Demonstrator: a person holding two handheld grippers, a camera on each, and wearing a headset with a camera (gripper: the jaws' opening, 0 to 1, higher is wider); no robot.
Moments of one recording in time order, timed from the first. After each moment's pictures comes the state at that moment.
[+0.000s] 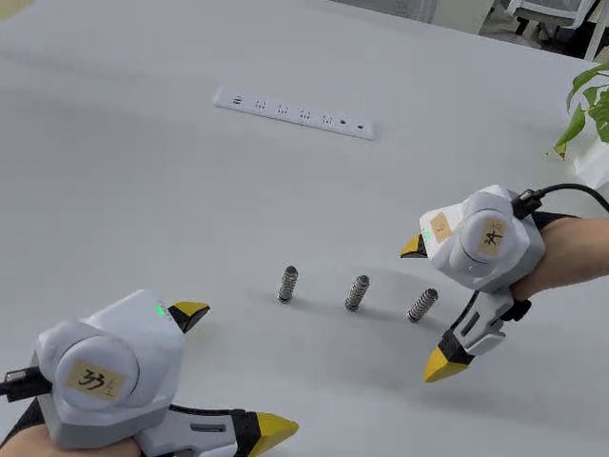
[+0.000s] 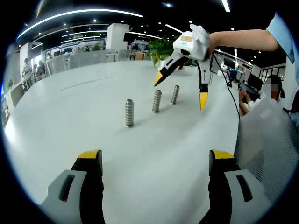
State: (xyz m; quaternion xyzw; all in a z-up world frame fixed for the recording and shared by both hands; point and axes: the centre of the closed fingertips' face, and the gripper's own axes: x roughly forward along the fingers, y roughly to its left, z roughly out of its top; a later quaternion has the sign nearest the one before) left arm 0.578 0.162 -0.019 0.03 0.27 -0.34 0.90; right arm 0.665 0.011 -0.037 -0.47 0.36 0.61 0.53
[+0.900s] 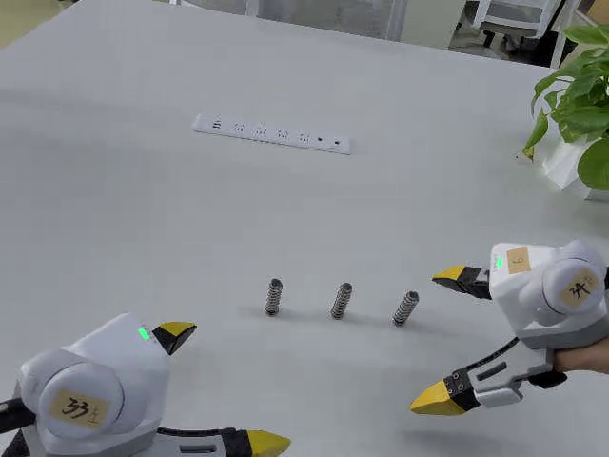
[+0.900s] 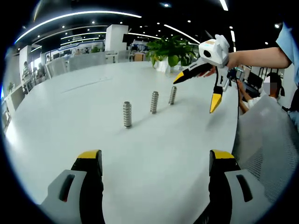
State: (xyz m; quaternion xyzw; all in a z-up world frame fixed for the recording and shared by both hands) left arm 0.573 0.161 -0.012 0.04 0.27 -0.34 0.90; right arm 0.633 -0.010 -0.014 -0.27 0.32 0.54 0.73
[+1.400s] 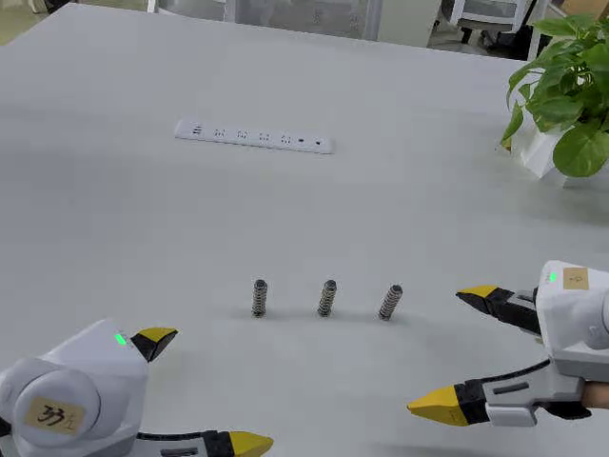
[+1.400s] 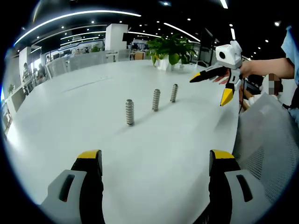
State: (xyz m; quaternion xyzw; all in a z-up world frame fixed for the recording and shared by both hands) left arm 0.572 0.167 -0.014 0.05 0.27 -0.34 0.90; right arm 0.611 -0.041 -0.001 -0.16 0.31 0.48 0.81
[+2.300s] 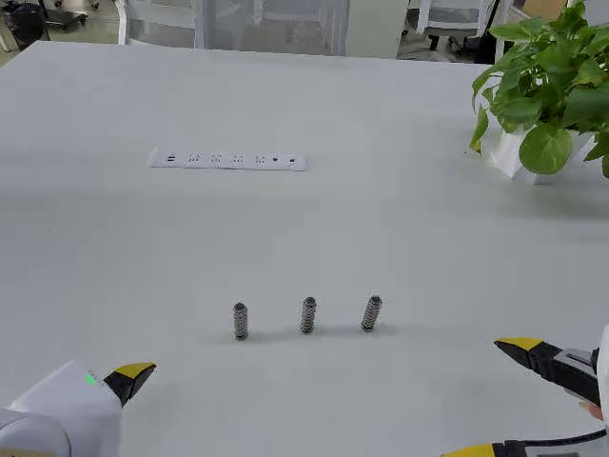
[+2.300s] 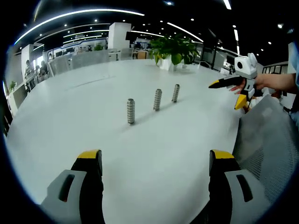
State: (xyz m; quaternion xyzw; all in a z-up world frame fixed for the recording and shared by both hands) left arm 0.571 0.168 -0.014 0.04 0.28 -0.32 0.90; right arm 0.577 -0.078 -0.002 -0.10 0.30 0.42 0.85
